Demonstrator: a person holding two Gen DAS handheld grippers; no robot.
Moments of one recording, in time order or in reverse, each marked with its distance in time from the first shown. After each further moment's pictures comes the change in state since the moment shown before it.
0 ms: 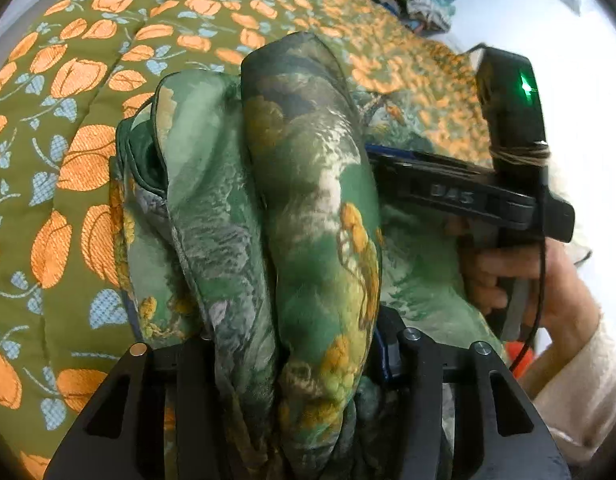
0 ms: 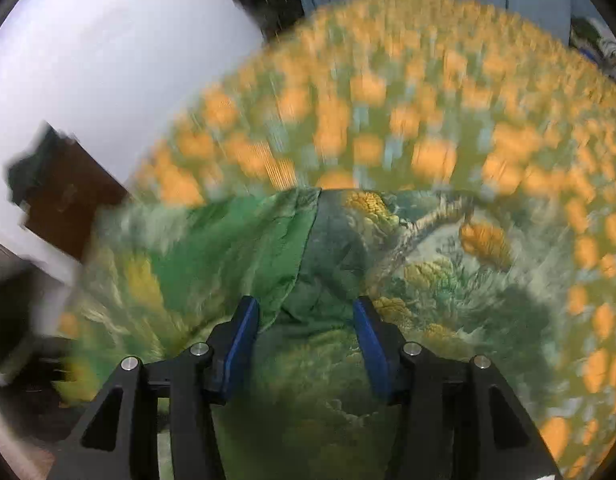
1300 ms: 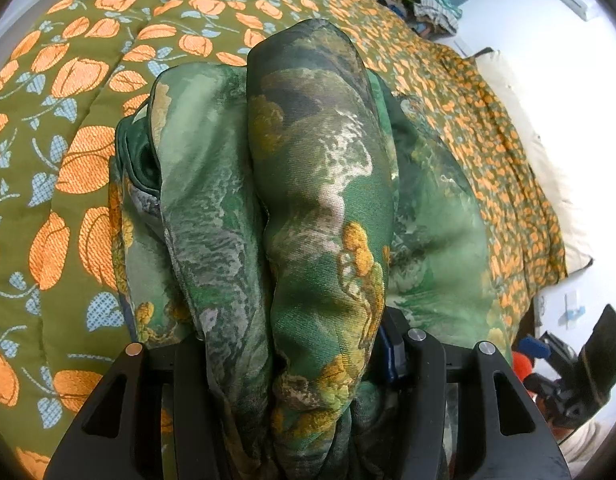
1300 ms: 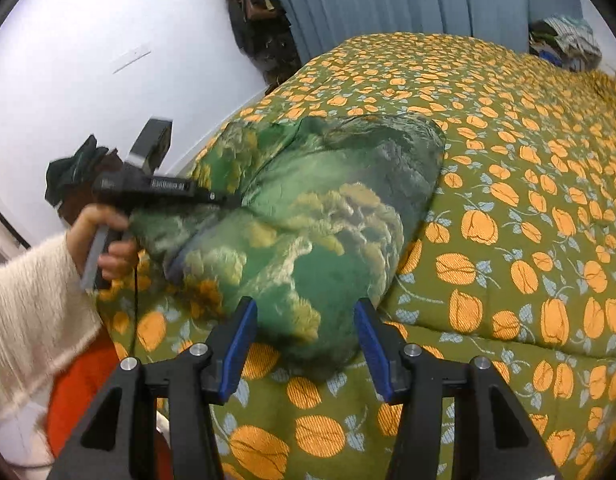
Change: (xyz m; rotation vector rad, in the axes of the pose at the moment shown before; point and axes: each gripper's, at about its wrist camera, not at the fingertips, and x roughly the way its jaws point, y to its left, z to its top) left arm 0.000 -0.008 0.002 -0.026 -0.003 -0.001; right arm -0.181 -0.010 -0.205 0.039 -0.224 0.056
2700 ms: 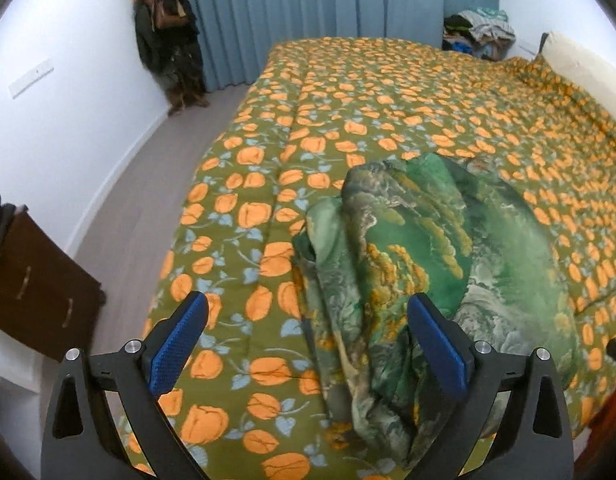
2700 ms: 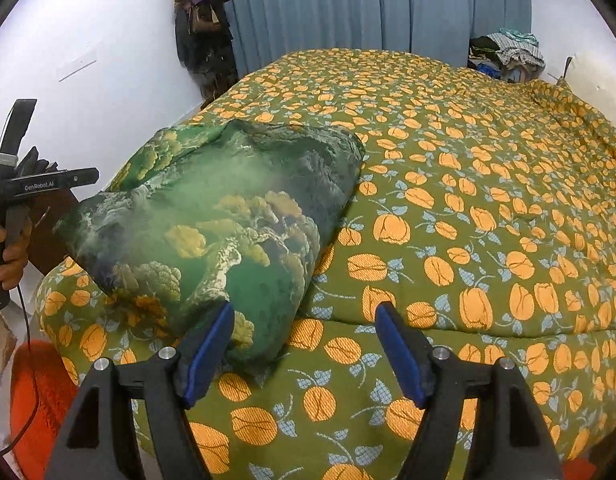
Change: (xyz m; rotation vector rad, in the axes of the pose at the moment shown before) left arm -0.106 -0.063 -0.035 0.199 -0.337 0.653; right arm -0.031 -0.018 -0.012 0.046 -0.074 -0.281
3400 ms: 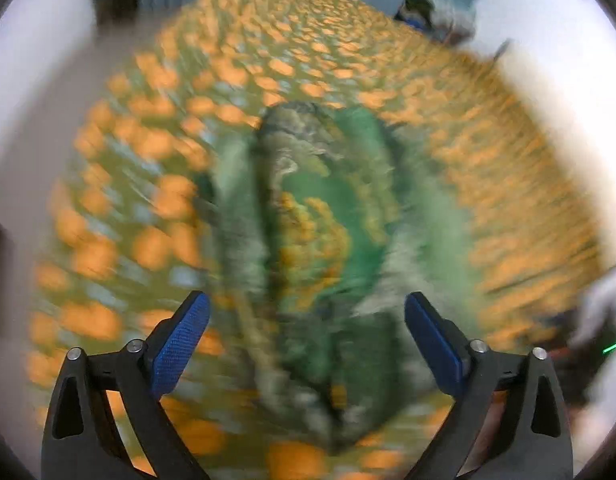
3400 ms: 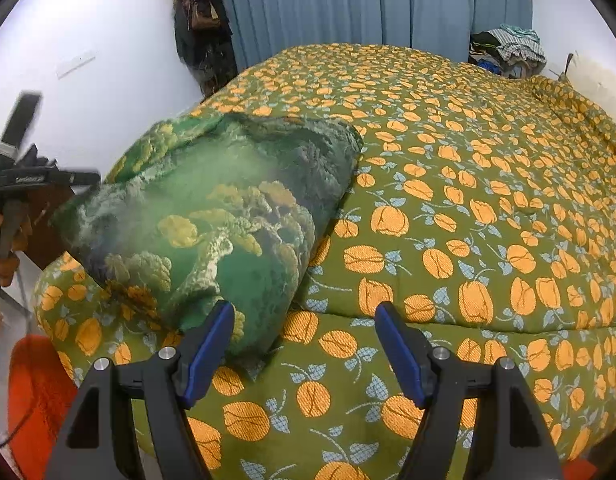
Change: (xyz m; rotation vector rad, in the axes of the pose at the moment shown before) left arm 0.029 0.024 0.007 -0.208 0.259 -0.540; right arm 0.001 -0.010 -0.005 0.026 -0.005 0.029
